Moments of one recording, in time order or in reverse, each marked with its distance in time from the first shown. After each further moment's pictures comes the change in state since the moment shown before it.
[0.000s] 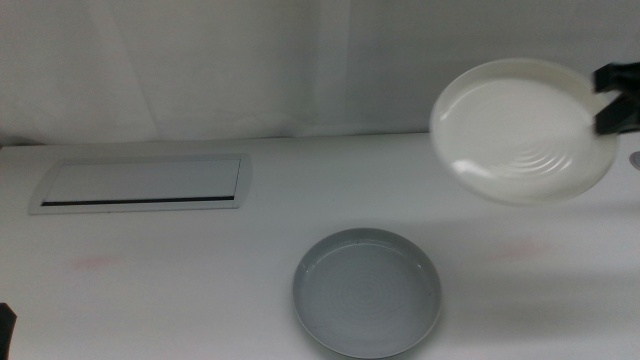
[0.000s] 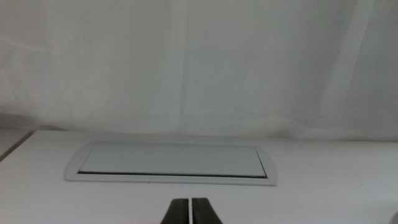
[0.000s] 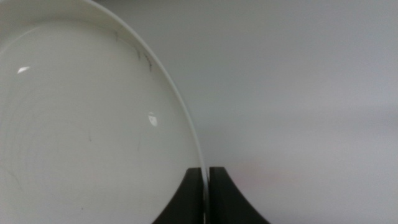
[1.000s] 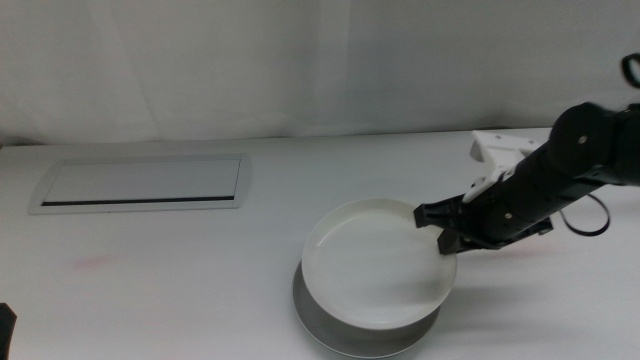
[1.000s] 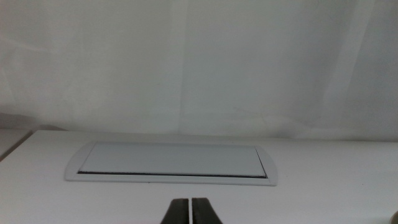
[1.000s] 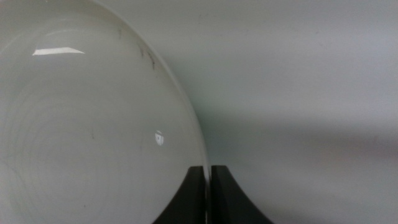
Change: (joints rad) left arm 0.000 0.000 0.000 0.000 0.000 0.000; right arm 0.445 0.255 0.221 0.017 -0.308 0.158
